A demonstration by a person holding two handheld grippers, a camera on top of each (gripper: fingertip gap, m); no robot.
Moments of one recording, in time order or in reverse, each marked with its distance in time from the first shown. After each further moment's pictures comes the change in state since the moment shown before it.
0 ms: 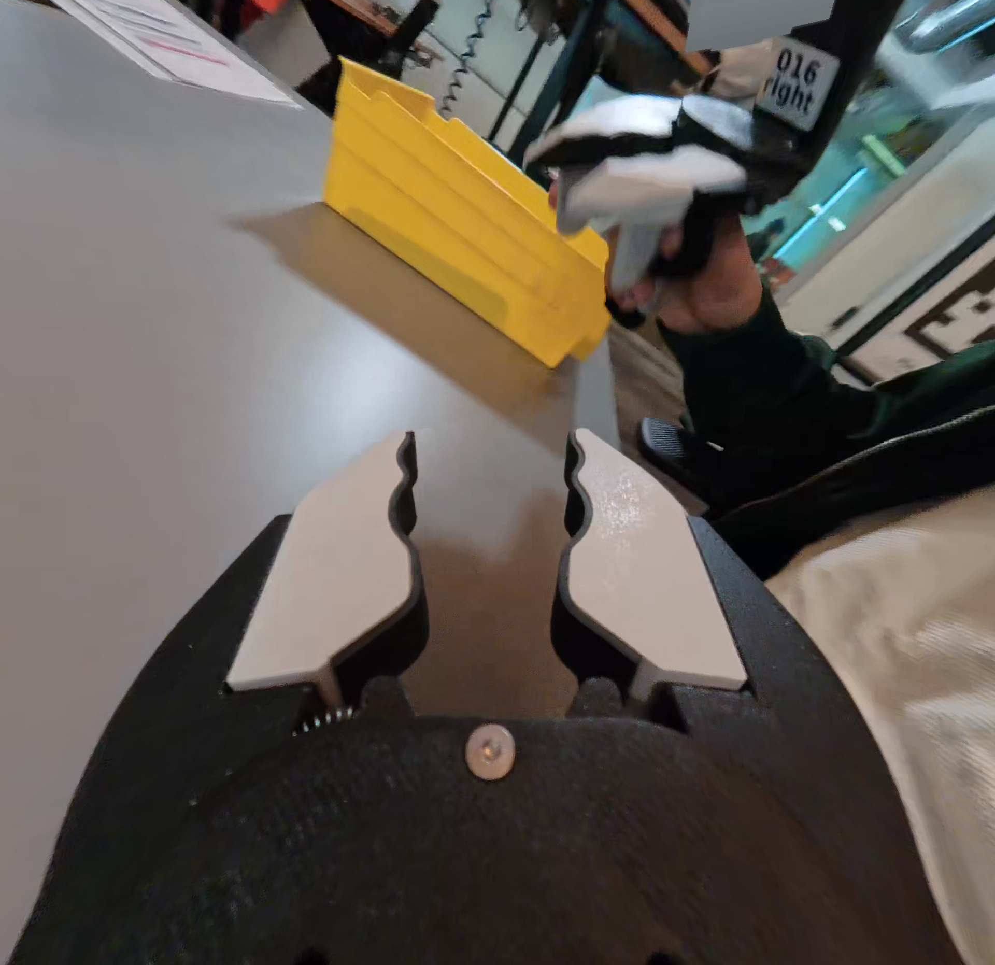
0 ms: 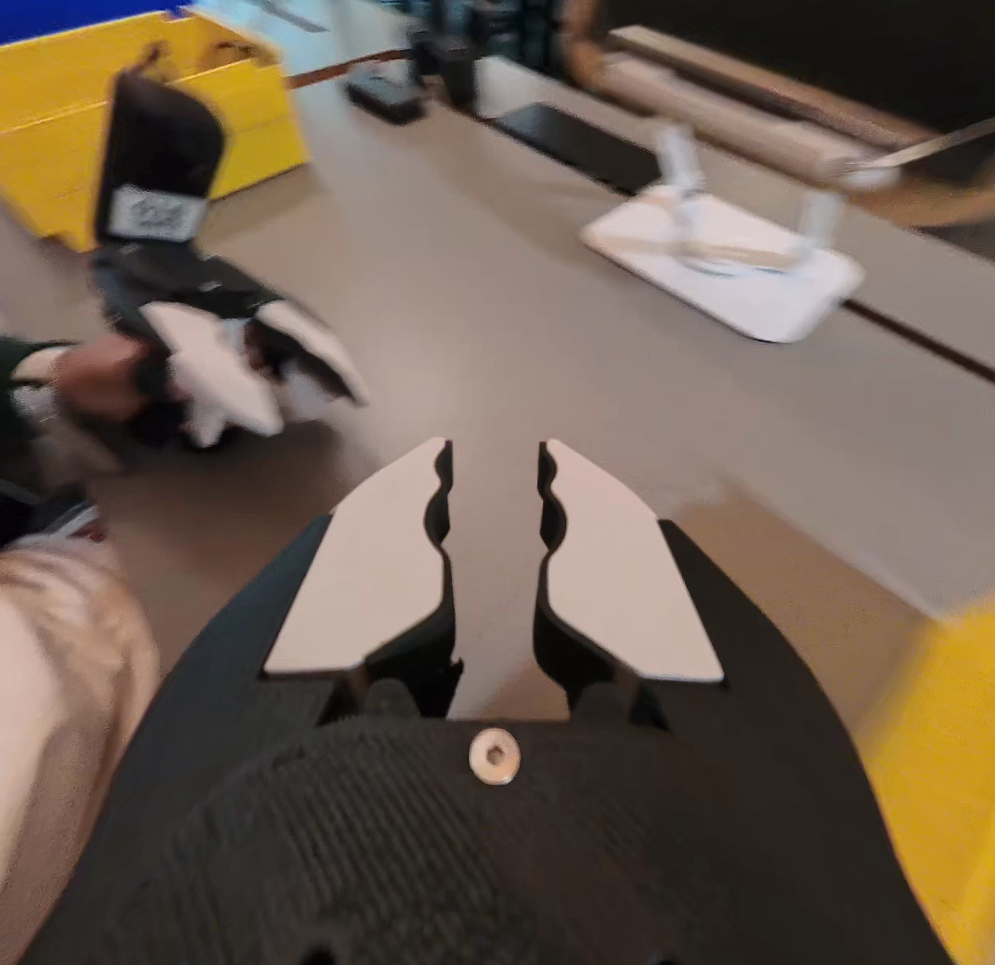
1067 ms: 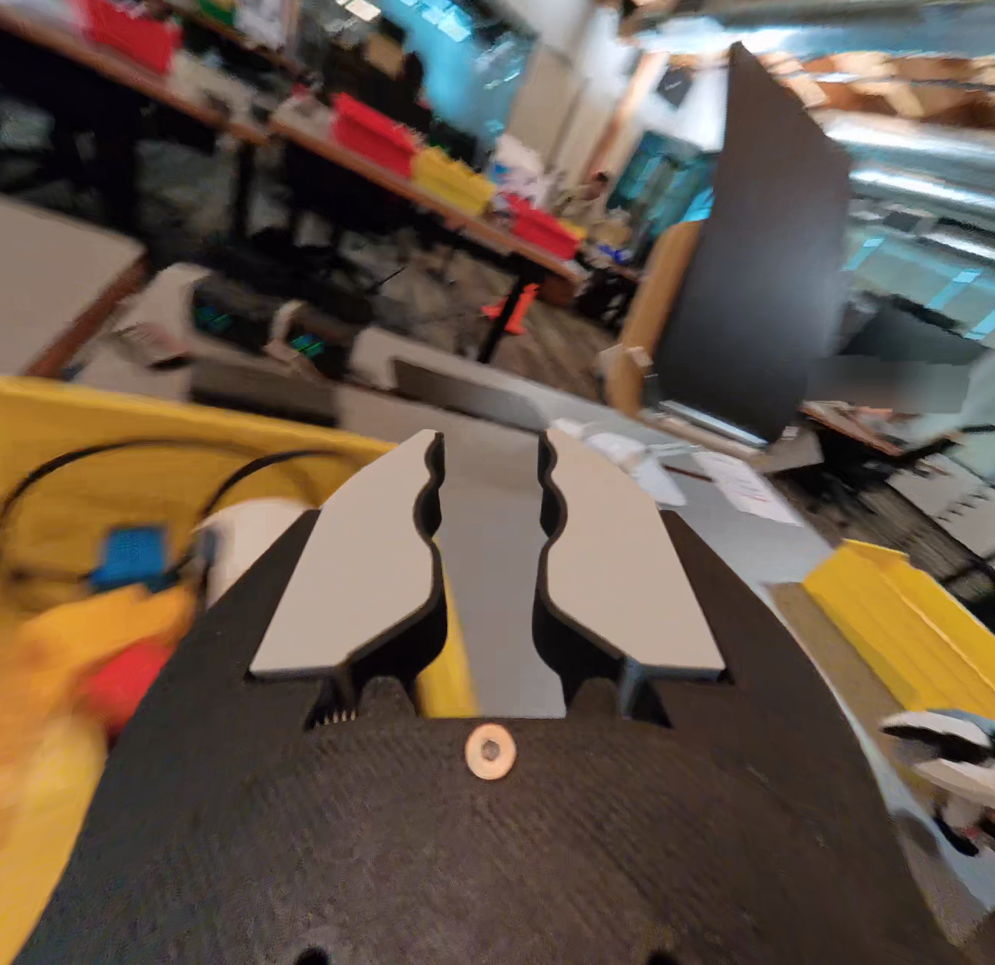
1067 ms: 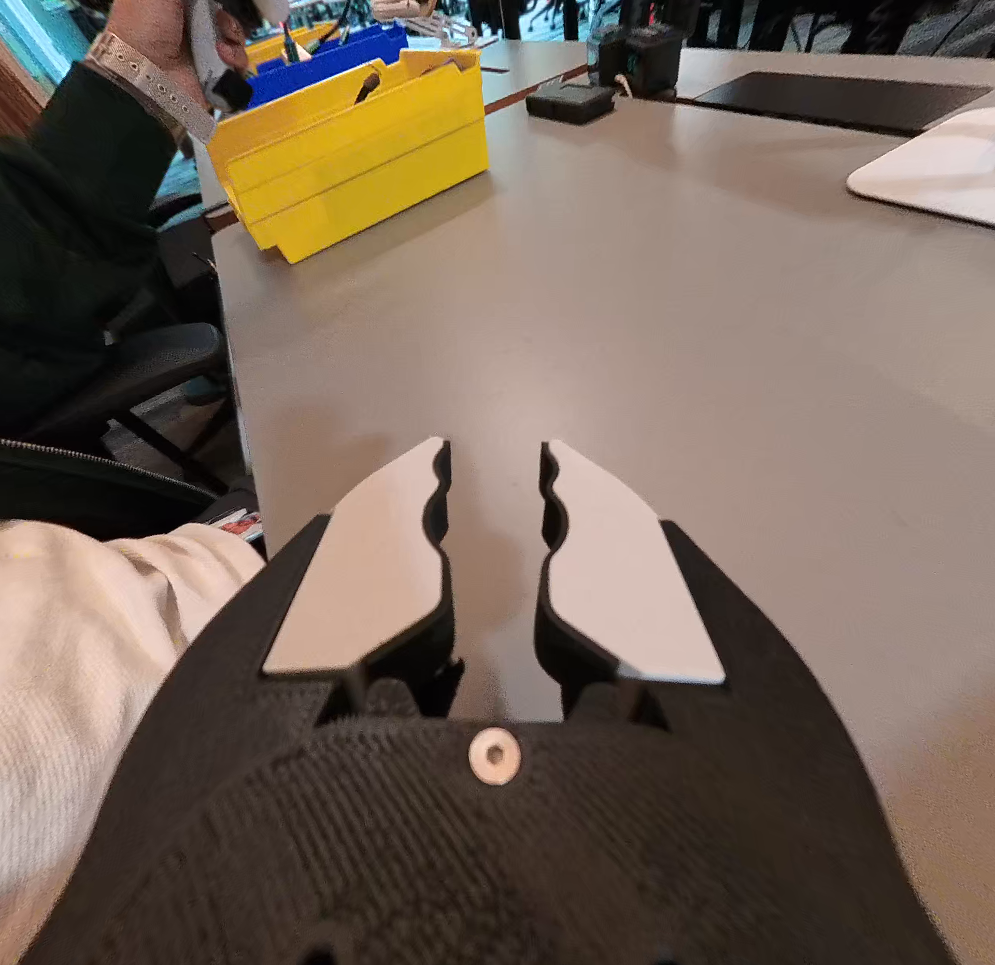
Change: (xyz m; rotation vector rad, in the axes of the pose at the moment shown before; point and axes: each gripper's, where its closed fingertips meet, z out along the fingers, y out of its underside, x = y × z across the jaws) left arm -0.076 -0.141 -0.439 0.619 -0.959 -0.036; right arm -0.101 0.047 0.052 0.098 -0.304 0.106
